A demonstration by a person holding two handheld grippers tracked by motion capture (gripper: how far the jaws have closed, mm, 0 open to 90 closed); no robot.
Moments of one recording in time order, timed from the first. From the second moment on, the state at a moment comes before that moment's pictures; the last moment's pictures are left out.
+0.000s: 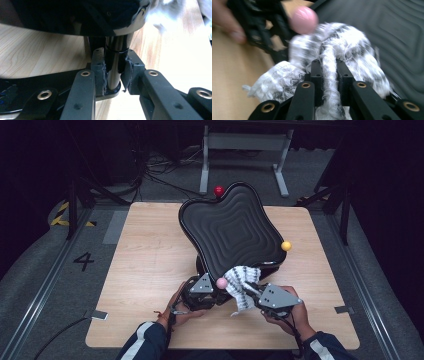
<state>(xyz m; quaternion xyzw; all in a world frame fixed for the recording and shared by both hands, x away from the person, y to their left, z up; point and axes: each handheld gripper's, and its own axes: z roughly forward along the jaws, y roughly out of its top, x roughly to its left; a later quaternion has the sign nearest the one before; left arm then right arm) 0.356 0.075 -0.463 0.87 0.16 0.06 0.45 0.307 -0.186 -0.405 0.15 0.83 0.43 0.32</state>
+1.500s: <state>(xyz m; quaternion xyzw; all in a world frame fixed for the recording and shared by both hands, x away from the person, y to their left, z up) 0.356 0.074 -0.462 0.88 0.15 0.06 0.45 0.358 -0.273 -0.417 0.28 0.80 0.37 0.38</state>
